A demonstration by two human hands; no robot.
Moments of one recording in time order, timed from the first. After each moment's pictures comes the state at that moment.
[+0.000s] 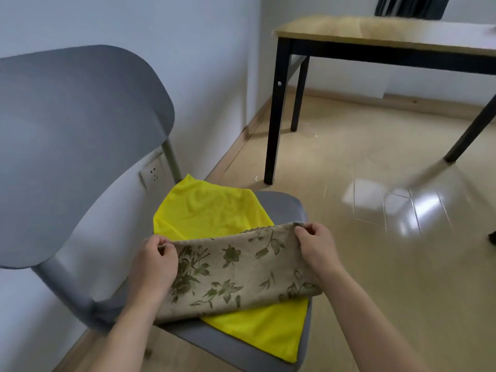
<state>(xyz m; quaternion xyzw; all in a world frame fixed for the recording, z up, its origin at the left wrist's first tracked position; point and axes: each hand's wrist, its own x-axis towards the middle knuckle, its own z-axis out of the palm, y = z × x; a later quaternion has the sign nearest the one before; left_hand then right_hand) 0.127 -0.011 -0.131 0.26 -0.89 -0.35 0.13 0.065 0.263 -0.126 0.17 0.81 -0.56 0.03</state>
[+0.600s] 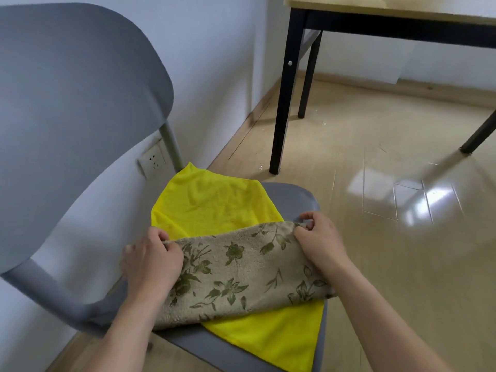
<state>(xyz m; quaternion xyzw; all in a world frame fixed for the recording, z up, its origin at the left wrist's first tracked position) 0.111 -0.011 -0.136 0.32 -0.92 -0.22 0.08 0.045 0.255 -0.136 0.09 0.90 -0.42 0.05</state>
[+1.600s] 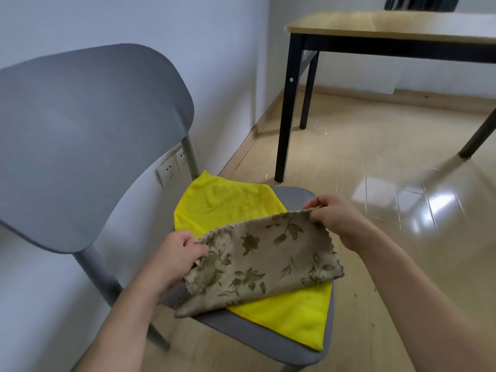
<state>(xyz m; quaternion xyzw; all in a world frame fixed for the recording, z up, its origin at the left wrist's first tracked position) 0.145 -0.016 -0.083 0.18 -0.84 -0.52 -0.05 0.051 0.257 -0.064 0.07 0.85 -0.50 0.15</state>
